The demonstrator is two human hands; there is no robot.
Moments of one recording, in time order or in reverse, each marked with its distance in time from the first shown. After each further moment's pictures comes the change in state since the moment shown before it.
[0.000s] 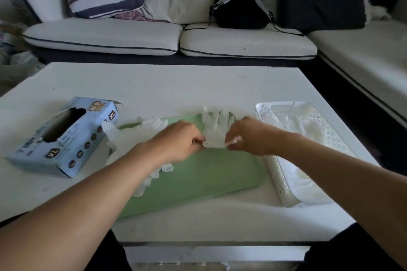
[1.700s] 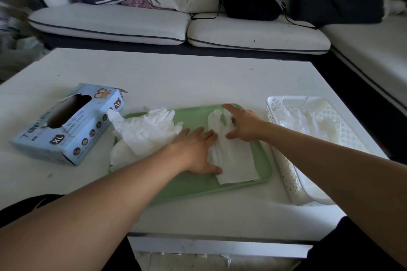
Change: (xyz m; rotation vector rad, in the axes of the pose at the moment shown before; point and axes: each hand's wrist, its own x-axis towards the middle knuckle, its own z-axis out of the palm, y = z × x) left_hand 0.000 0.014 0.042 0.343 -0.327 -0.134; right_hand 0.059 0.014 0.042 0.192 0.015 0.304
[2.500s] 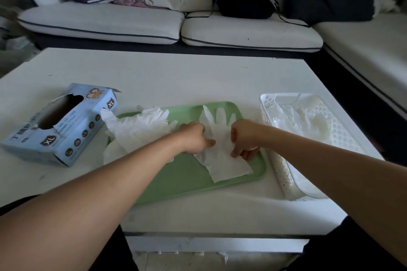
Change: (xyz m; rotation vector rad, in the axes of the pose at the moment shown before) left_hand 0.014 0.002 -0.023 -0.529 0.038 -0.213; right_hand -0.038 -0.016 -0.009 0.070 -0.347 0.366
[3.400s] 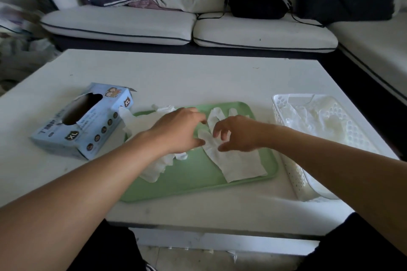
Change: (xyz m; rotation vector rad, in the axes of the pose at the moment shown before) left_hand -0.050 -0.035 -0.038 0.297 0.272 0.277; right_hand -0.012 -0.026 0.008 -0.282 0.166 -0.556
